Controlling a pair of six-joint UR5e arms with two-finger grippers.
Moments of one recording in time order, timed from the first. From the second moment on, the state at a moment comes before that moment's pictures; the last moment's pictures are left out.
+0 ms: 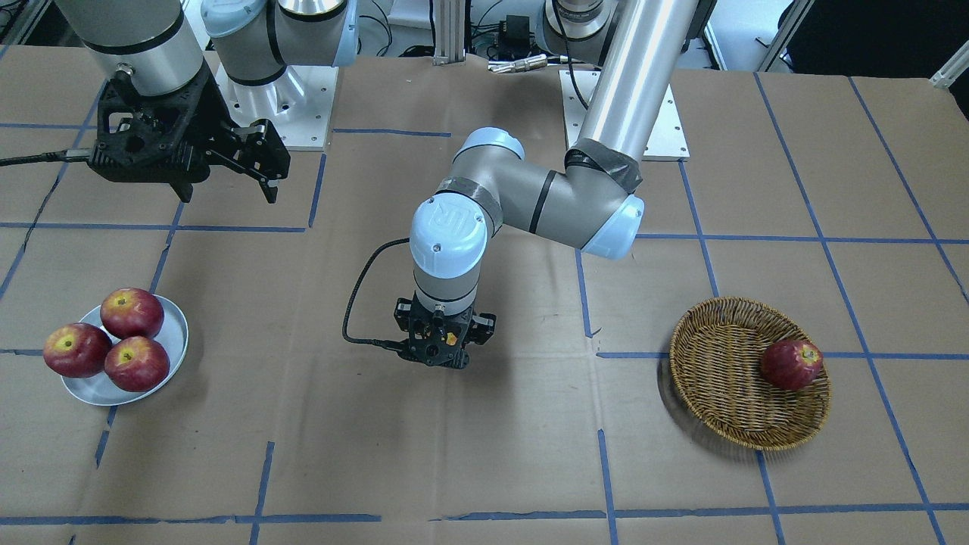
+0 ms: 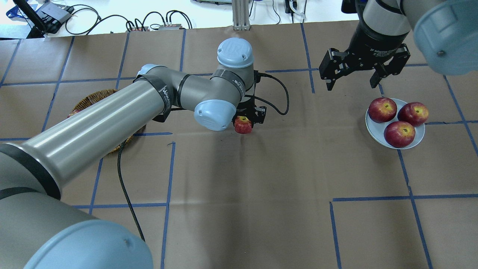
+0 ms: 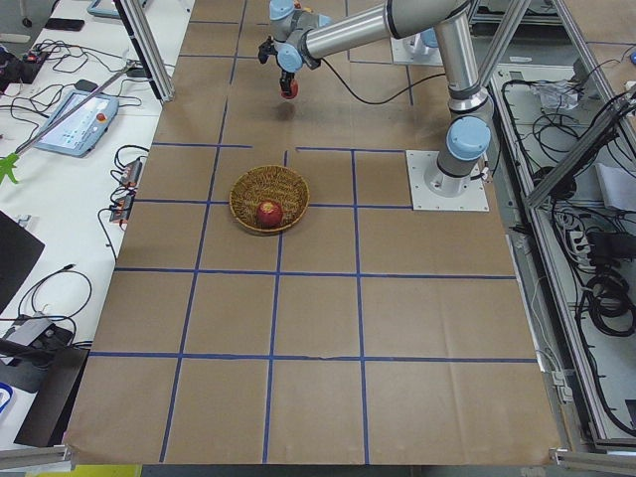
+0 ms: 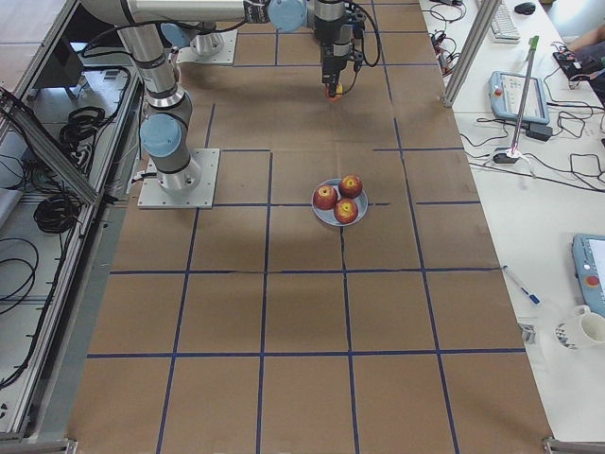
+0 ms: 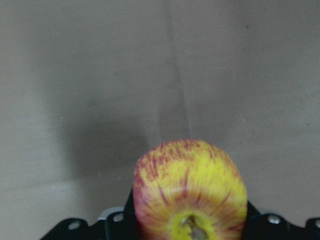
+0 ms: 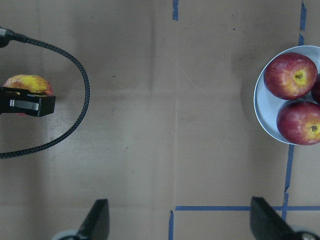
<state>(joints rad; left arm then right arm) -1.96 -2.13 -1.58 -1.03 1.54 -0.20 1.59 -1.57 1.58 -1.58 -1.57 0.00</state>
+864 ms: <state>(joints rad) -1.96 -2.13 -1.59 -0.99 1.54 -0.21 1.59 -1.57 1.58 -1.58 -1.57 0.00</state>
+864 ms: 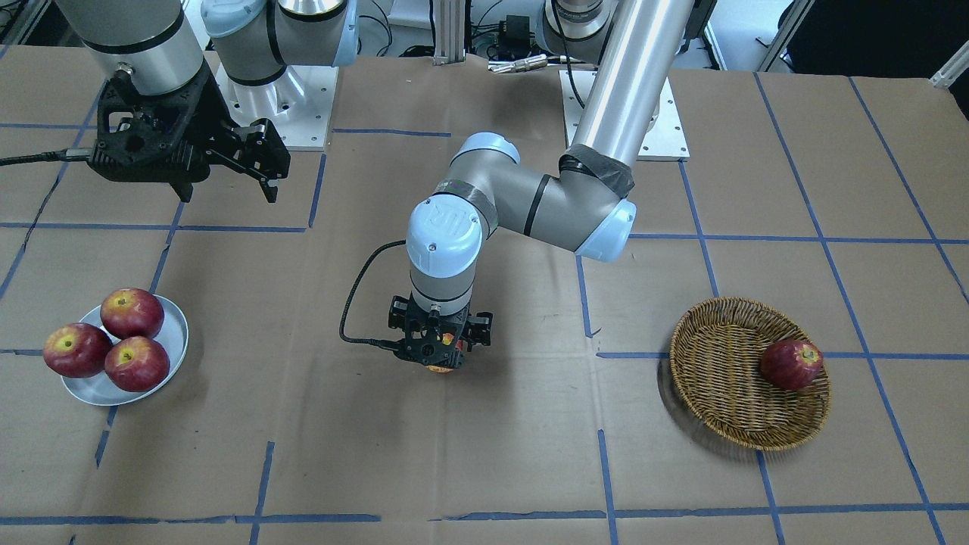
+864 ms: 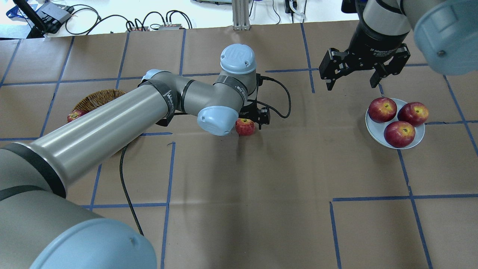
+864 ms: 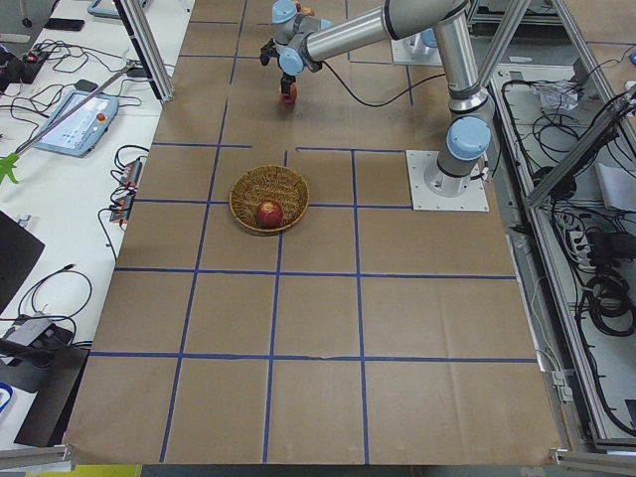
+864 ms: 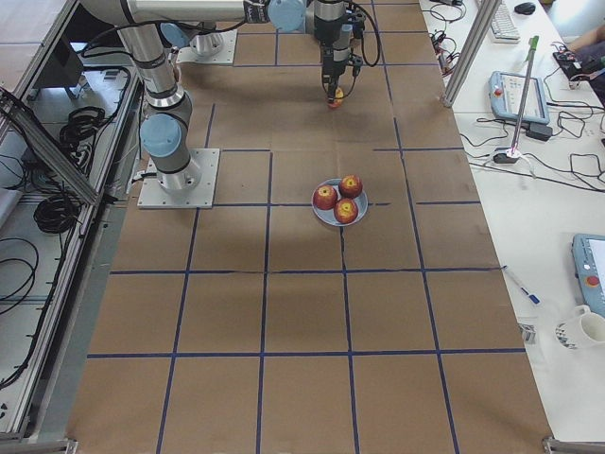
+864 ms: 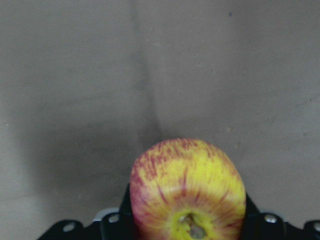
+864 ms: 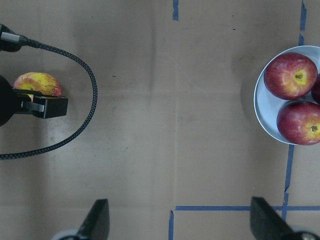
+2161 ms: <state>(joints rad) -1.69 -1.52 -1.62 -1.54 1.58 -0.04 1.62 -1.53 1.57 -1.60 -1.57 0.03</state>
